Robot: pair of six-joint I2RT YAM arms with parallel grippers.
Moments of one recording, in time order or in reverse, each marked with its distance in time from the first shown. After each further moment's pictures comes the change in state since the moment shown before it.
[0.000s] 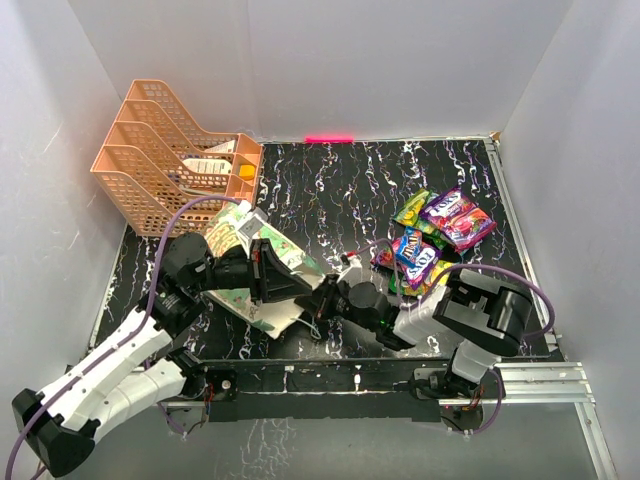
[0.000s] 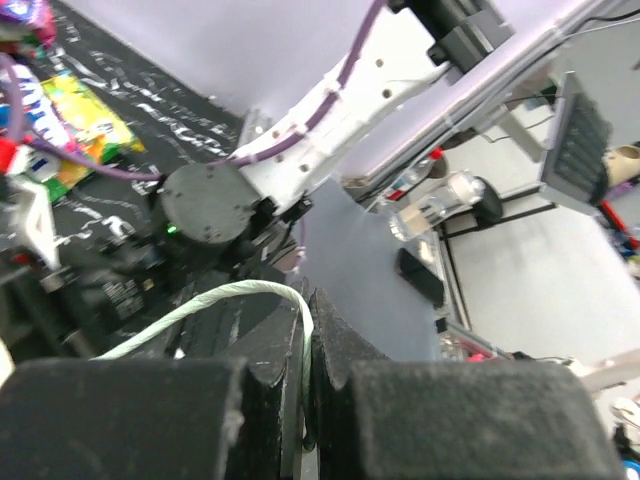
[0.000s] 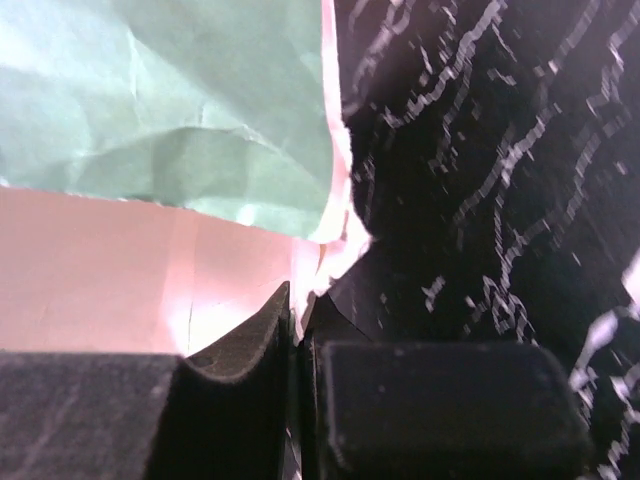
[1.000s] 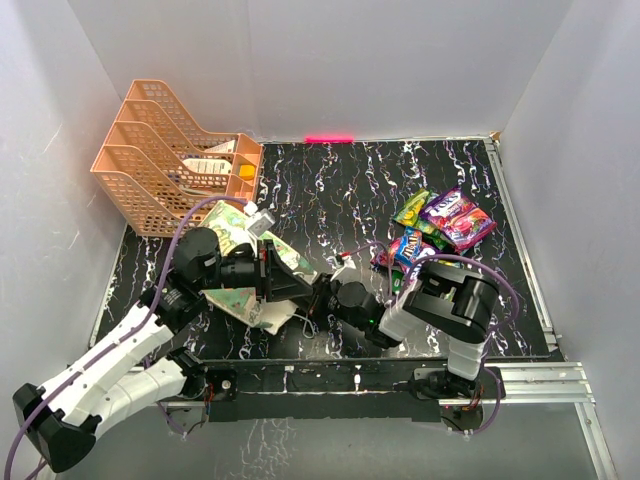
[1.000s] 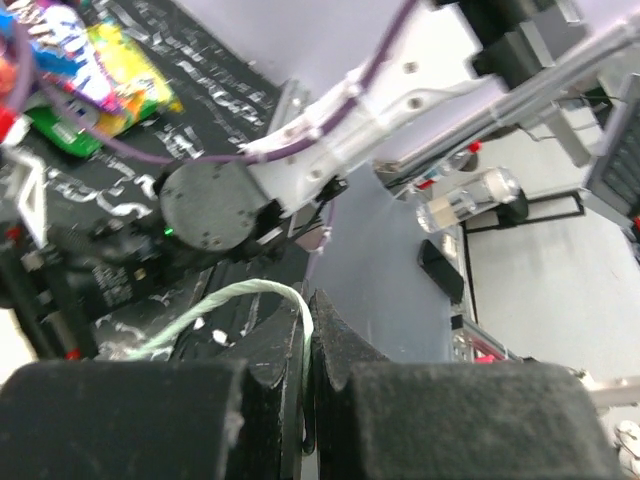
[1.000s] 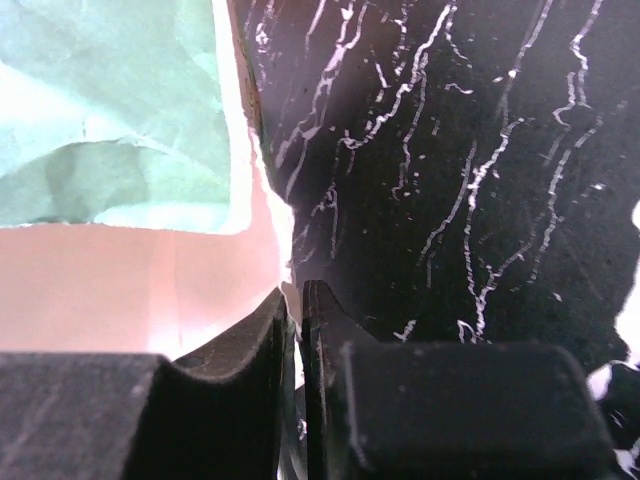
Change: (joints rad) left arm -0.007 0.047 0.048 -0.098 -0.012 0.025; right arm 0.001 0.196 0.105 0.096 0.055 0.040
